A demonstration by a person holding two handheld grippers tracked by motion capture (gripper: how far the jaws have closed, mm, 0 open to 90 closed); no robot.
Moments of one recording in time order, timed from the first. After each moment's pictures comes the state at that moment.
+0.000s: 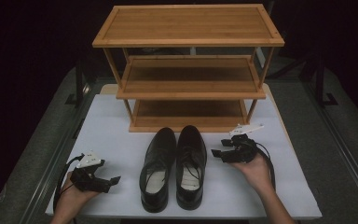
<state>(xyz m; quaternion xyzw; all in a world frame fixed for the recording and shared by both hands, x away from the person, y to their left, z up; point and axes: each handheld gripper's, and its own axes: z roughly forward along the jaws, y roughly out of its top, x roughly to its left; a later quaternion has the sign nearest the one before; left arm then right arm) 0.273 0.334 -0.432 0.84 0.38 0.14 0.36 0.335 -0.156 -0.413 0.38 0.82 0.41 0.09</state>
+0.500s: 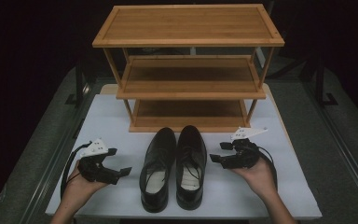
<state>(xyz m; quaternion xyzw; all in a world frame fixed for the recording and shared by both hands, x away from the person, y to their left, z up) 0.283 0.294 -0.380 0.84 0.32 0.13 0.41 0.309 -0.150 -0.392 0.36 0.82 0.44 0.07</state>
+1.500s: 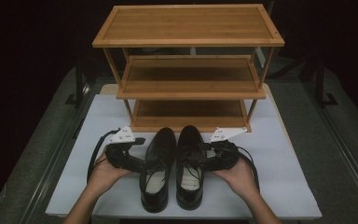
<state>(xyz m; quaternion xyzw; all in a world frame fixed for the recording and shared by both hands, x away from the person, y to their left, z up) 0.312 0.231 -0.373 0.85 0.26 0.10 0.44 0.305 -0.095 -0.381 0.30 0.83 0.47 0.05</state>
